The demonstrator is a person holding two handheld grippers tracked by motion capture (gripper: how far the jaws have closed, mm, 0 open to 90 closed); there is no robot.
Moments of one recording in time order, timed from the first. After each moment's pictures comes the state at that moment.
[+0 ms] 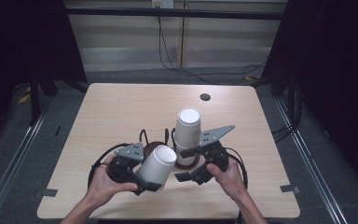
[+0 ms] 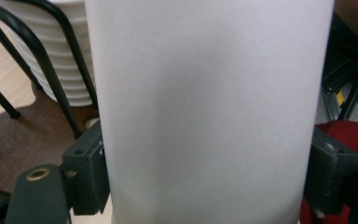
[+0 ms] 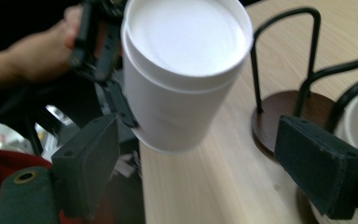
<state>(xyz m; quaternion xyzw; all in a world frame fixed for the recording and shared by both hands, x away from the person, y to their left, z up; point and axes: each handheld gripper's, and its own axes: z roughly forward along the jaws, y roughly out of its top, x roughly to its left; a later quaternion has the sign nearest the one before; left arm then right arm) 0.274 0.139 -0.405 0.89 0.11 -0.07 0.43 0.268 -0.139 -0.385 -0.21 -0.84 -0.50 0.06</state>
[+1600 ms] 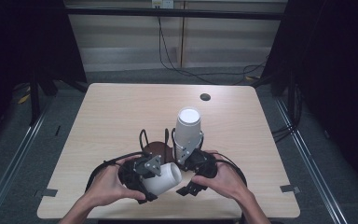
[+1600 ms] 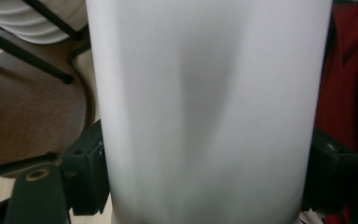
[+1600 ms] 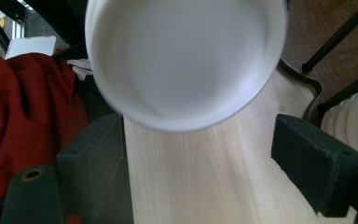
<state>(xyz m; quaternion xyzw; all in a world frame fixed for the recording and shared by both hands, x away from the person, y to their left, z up) 0.261 0.100 -0.407 0.98 0.03 -0.02 0.21 0.267 -0.107 -0.407 -0.15 -0.94 -0.29 0.06</state>
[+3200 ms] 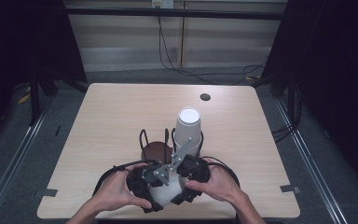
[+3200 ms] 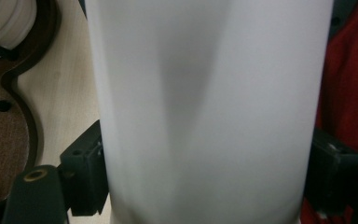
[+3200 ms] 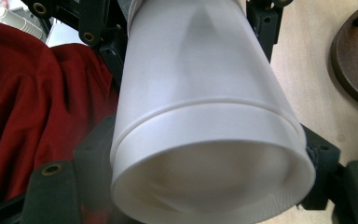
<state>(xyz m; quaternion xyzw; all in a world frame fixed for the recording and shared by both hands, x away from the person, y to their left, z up) 0.249 0.083 -0.417 0.98 0.01 -0.06 0.21 0.258 -0.086 -0.408 -0.10 -0.95 -0.29 0.12</state>
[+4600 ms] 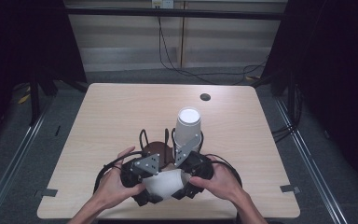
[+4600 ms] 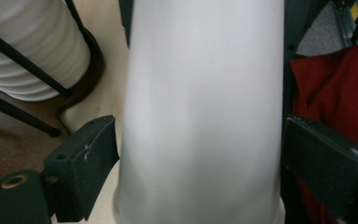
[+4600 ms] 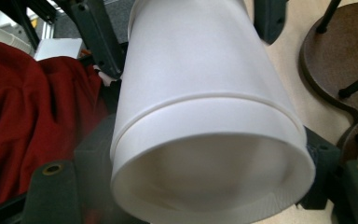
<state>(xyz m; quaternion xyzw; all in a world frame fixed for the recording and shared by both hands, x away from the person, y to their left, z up) 0.263 0.109 -0.408 0.94 0.01 -0.04 0.33 0.263 -0.096 -0.406 -0.12 -0.94 -0.31 0.09</state>
